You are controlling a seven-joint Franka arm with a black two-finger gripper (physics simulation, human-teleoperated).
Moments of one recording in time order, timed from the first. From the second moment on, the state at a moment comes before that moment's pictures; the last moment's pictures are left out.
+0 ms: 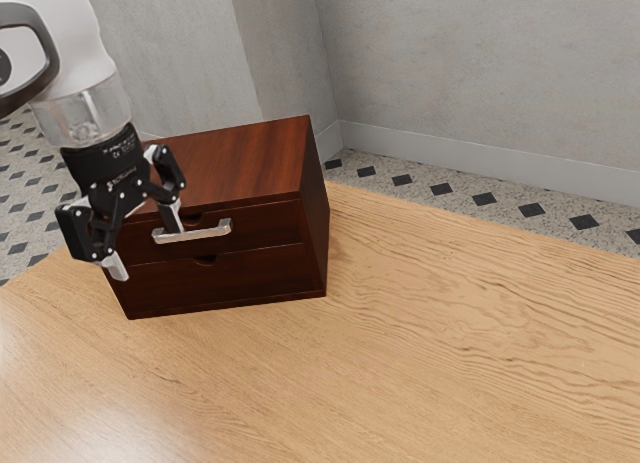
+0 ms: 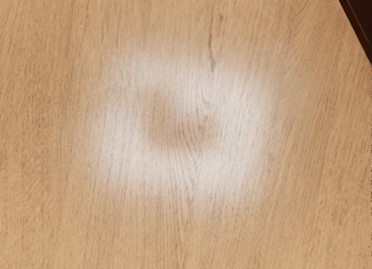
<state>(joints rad) -0.01 -0.29 0.12 -1.71 -0.01 1.42 -1.63</state>
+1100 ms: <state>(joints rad) 0.20 -0.18 0.11 -1.91 0.00 1.96 -1.77</state>
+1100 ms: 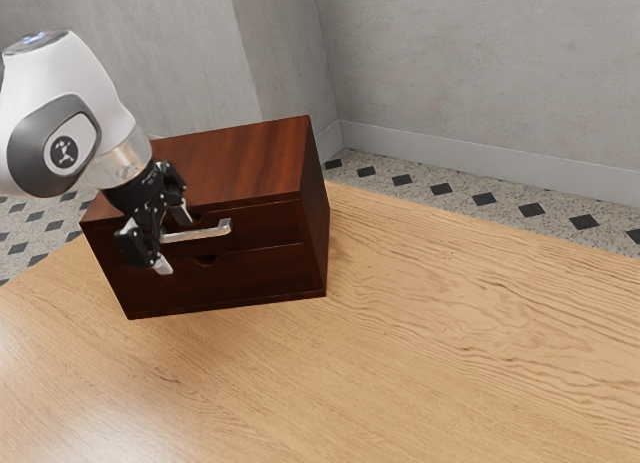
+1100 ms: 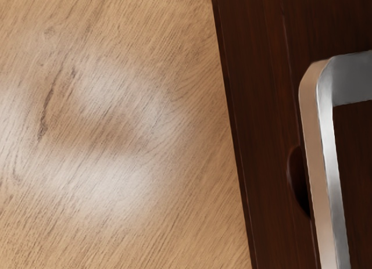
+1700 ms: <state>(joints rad) 0.32 -0.16 0.01 -1.96 -0.02 2.09 -1.82</state>
